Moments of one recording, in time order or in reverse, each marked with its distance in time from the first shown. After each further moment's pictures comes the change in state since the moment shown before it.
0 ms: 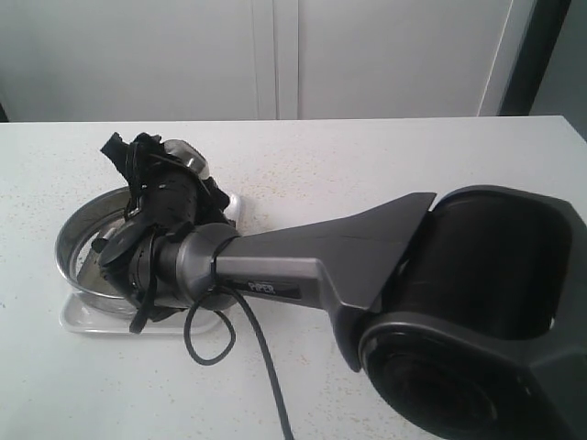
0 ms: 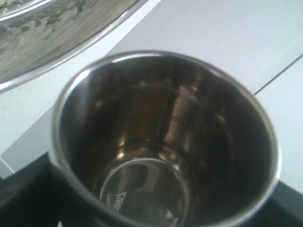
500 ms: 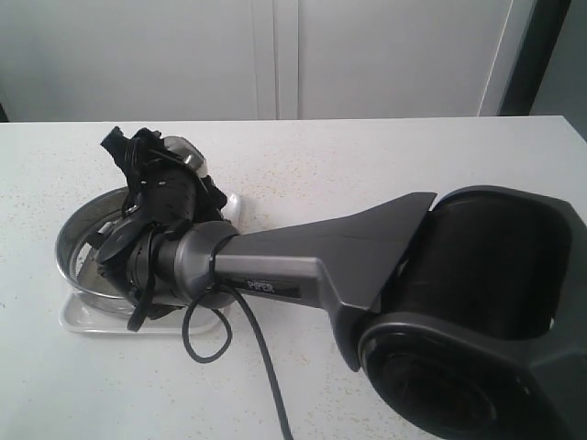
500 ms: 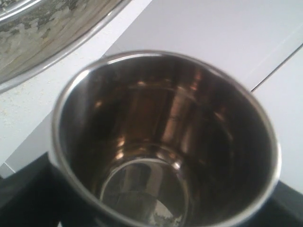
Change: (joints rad) left arm 0.000 0.000 0.000 0.000 0.000 0.000; right arm 0.000 -0.002 -0.012 0.000 0.001 0.047
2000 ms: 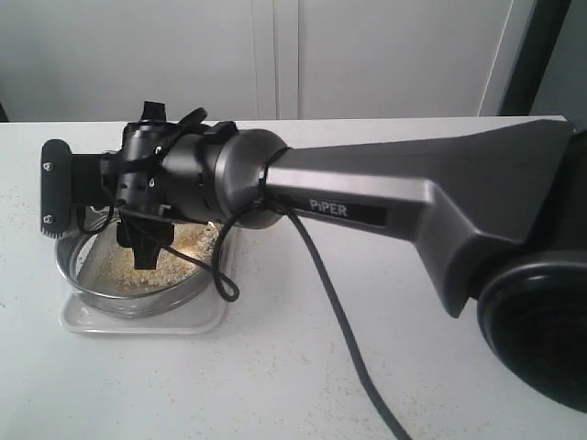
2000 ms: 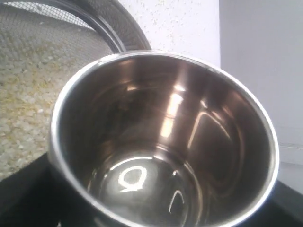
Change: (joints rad) left arm 0.000 0.000 0.000 0.000 0.000 0.000; right arm -0.060 -0.188 0.000 0.933 -0.371 0.030
